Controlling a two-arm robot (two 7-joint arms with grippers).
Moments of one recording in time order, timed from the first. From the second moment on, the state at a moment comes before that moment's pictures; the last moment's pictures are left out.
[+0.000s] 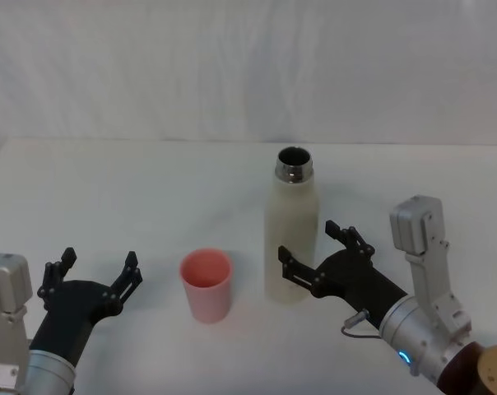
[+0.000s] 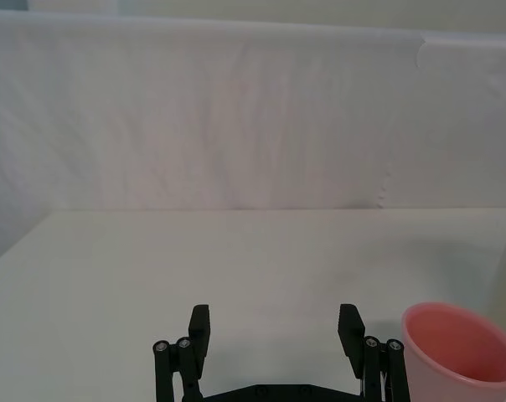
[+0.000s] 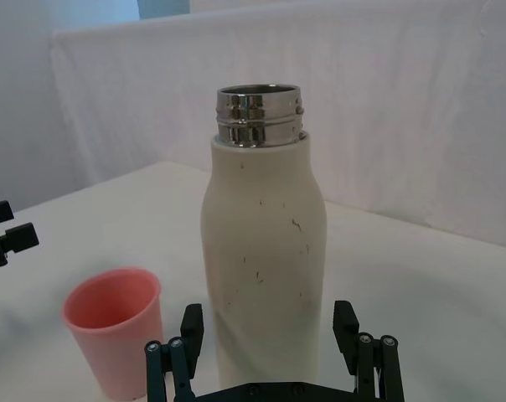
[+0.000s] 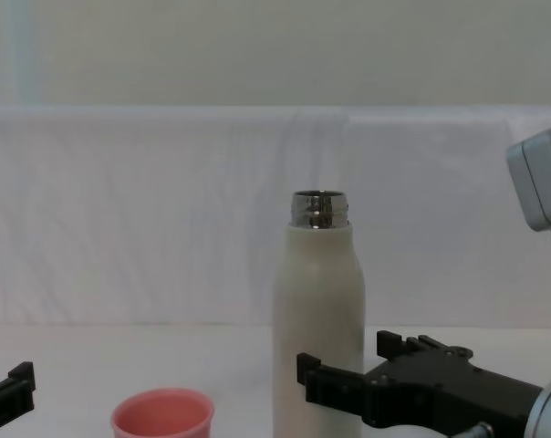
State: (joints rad) left arm 0.27 0.24 0.04 -1.85 -0.25 -0.02 -0.02; right arm 0.08 0.20 -0.38 -1.64 0.22 0.09 0.28
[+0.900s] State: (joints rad) left arm 0.27 0.24 0.04 -1.85 -0.25 -0.02 -0.02; right arm 0.14 0.17 -0.40 -1.58 0.22 0.10 0.26
